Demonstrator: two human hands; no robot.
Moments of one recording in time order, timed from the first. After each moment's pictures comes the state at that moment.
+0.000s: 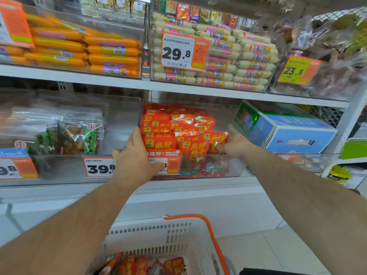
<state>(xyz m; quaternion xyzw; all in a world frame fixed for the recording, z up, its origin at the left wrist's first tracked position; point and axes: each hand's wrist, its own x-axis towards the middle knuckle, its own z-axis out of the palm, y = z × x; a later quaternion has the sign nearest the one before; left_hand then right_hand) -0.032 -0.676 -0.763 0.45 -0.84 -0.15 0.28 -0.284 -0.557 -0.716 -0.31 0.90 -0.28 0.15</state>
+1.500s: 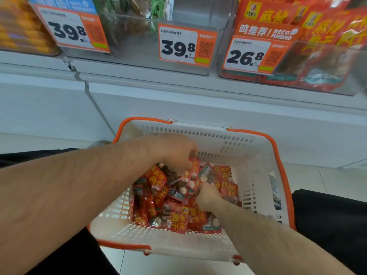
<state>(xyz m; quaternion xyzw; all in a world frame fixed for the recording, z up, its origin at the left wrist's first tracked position) 0.087 -0.632 -0.874 0.24 -0.91 -0.22 -0.25 -0.017 -0.502 -1.057 -0.45 0.80 0.04 0.40</state>
